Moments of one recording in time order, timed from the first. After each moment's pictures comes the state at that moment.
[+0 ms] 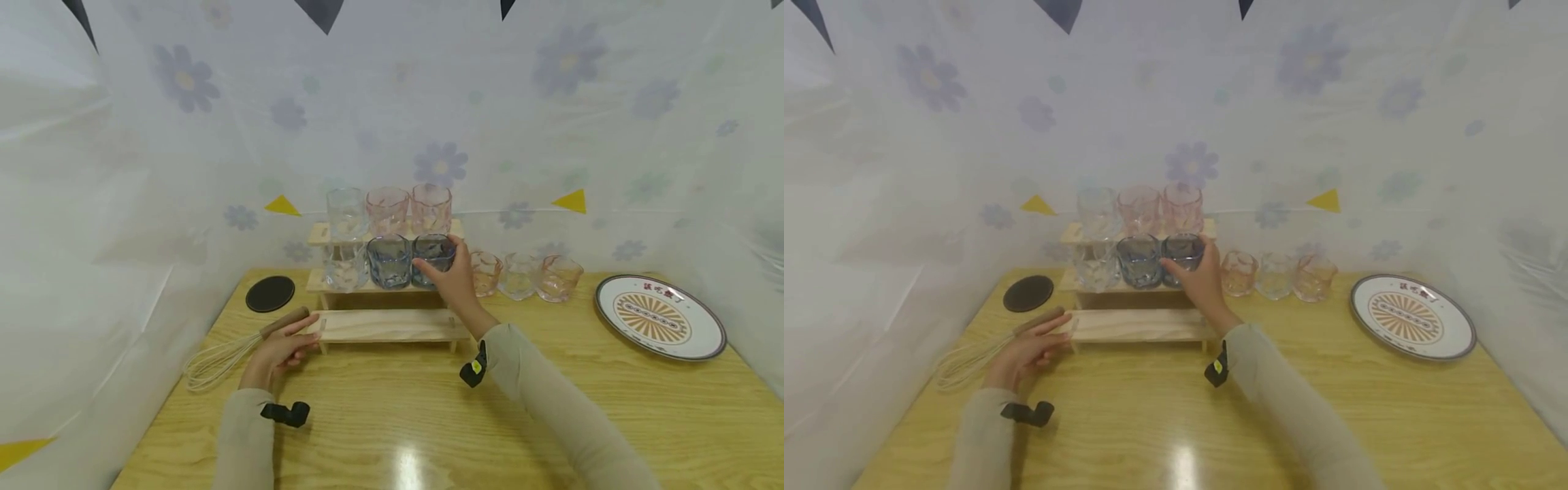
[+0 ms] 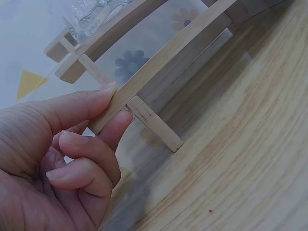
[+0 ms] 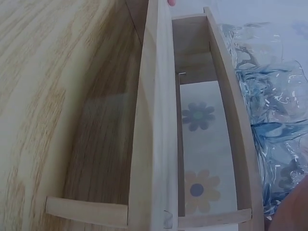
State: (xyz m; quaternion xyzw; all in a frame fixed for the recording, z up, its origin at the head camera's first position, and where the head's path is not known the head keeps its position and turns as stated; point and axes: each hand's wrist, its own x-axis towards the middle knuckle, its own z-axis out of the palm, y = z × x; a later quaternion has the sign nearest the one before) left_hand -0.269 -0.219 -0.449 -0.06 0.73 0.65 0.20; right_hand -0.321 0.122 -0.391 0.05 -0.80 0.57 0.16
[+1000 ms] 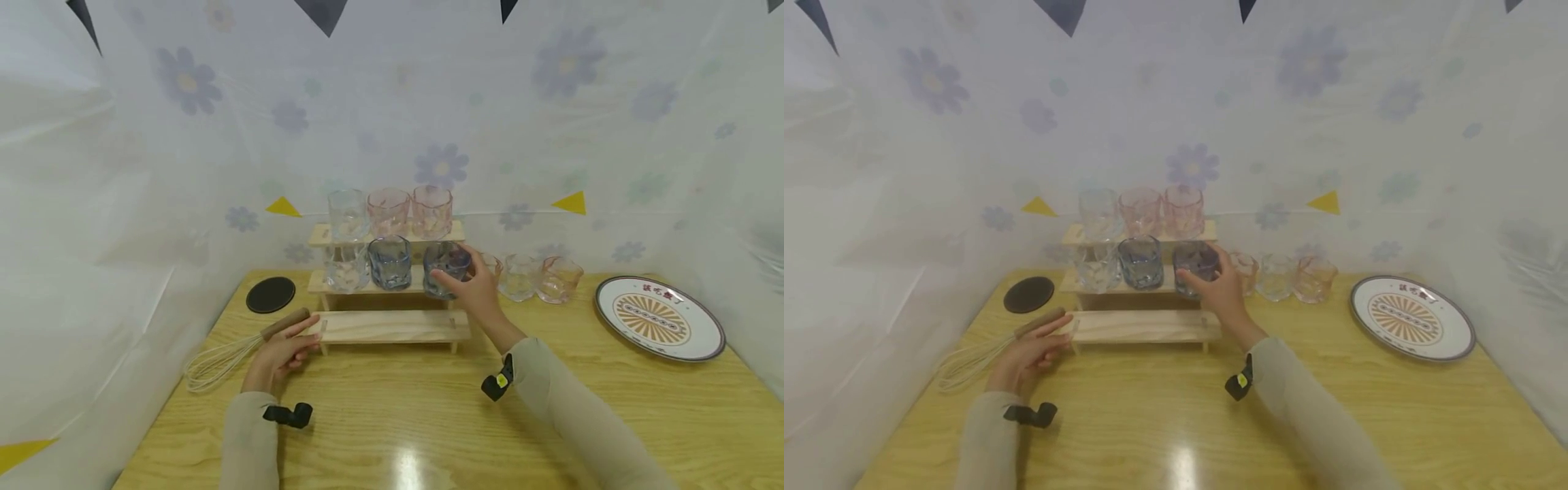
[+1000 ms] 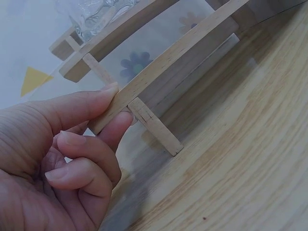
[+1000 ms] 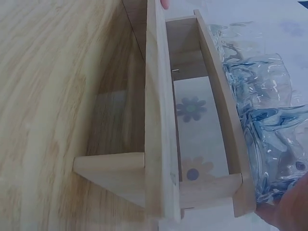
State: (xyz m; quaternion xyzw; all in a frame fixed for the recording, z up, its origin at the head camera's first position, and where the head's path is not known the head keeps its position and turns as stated) left_hand -0.268 -0.219 -0.454 -0.05 0.71 0.67 0.19; right_hand -0.297 0.151 -0.390 0.06 -0.81 0.57 0.15
